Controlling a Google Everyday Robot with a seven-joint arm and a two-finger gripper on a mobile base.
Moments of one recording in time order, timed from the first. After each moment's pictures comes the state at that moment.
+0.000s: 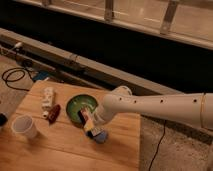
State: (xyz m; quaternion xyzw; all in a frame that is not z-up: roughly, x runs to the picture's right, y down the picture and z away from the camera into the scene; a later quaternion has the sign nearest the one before) arm -0.066 0.188 0.731 -0.39 -0.02 0.52 0.76
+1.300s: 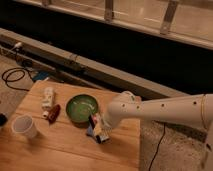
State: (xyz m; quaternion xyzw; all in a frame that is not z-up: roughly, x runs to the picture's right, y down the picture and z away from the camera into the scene) arm -0.021 0.223 0.755 -0.37 0.05 0.56 0.74
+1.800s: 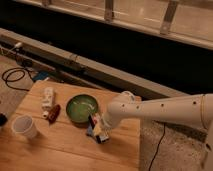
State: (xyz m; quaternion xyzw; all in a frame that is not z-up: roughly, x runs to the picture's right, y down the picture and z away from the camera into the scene) arm -0.021 0.223 0.755 -0.37 0.05 0.56 0.74
